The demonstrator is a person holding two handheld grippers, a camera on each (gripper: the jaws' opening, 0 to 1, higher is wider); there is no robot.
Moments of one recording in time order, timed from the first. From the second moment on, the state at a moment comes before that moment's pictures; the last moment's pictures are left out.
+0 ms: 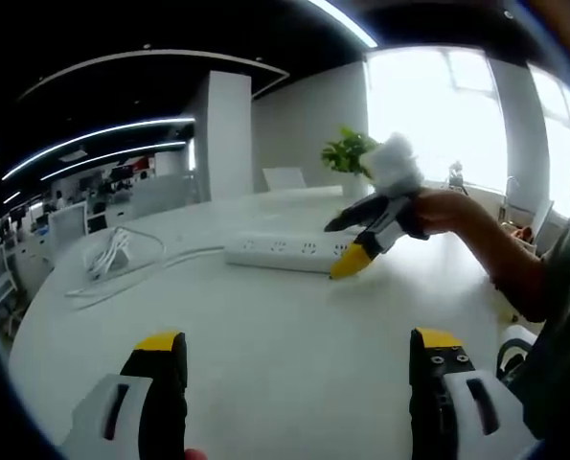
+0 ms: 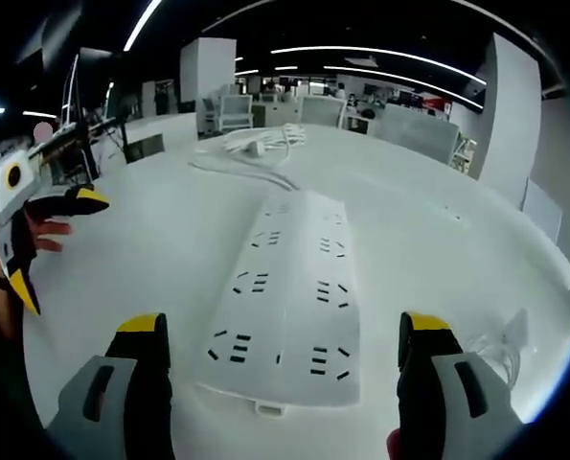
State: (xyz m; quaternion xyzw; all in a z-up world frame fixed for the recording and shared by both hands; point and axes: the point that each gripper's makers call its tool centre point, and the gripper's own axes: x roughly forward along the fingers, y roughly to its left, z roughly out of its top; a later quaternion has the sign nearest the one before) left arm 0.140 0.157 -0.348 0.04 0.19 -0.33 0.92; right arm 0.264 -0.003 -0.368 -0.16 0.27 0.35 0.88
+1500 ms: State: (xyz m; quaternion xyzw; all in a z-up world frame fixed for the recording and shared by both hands) left arm 0.136 0.157 -0.350 0.05 0.19 -0.34 0.92; right arm 0.265 -0.001 -0.384 -0.14 0.31 0.34 0.88
